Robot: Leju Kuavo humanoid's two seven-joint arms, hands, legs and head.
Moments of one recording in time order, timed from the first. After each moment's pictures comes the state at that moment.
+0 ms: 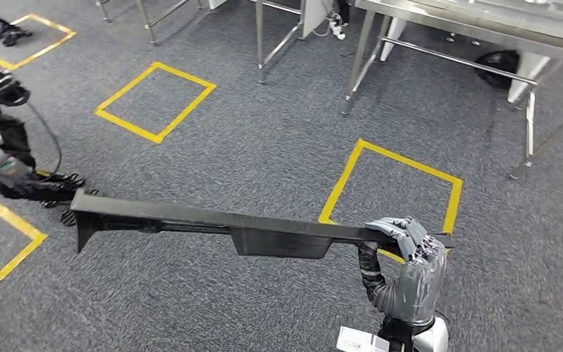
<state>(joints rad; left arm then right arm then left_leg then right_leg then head) -0.09 -0.17 1.17 -0.20 -1.24 0.13 -0.13 0.14 -0.01 0.32 -1.98 0.85 -0.70 -0.56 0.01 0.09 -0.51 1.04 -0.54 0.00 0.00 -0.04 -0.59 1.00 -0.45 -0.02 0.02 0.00</state>
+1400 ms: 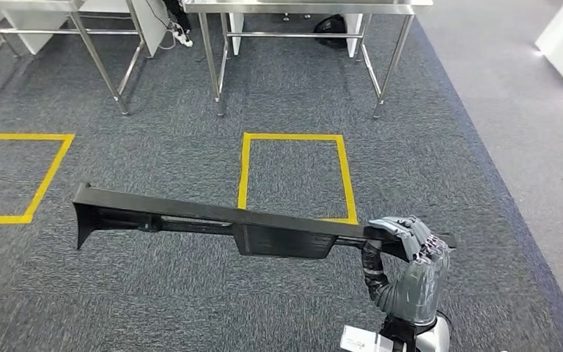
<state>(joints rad) -0.09 -0.17 1.17 -0.20 -1.25 0.14 -0.12 0.14 -0.01 0.32 -1.98 0.85 -0.70 -0.55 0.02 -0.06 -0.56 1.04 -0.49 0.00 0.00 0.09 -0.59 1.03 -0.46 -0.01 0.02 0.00</state>
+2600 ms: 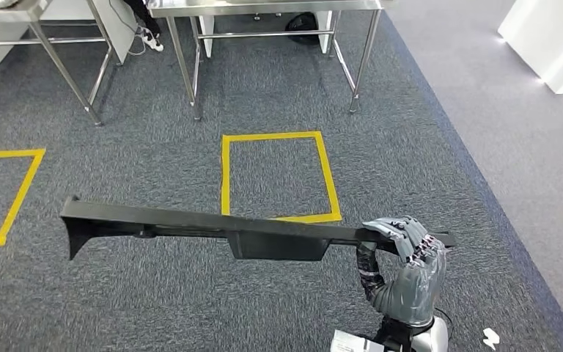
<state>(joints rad) -0.09 -0.17 1.17 -0.20 -1.25 0.16 -0.11 0.14 0.00 0.32 -1.98 0.90 -0.70 -0.55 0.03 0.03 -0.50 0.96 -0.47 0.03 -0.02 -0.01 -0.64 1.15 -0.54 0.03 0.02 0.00</state>
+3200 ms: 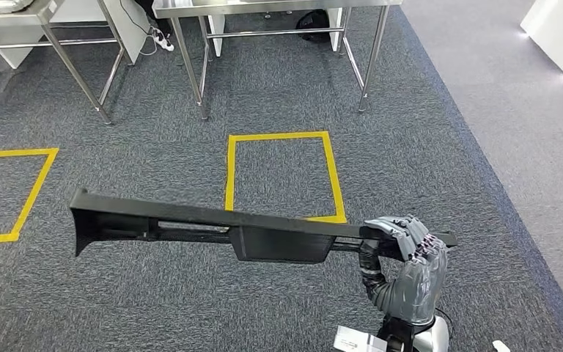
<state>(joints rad) -0.09 -0.17 1.17 -0.20 -1.25 0.16 -0.11 0.14 0.00 0.32 -1.98 0.88 -0.70 -0.55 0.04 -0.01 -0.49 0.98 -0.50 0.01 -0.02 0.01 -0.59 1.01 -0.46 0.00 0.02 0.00</state>
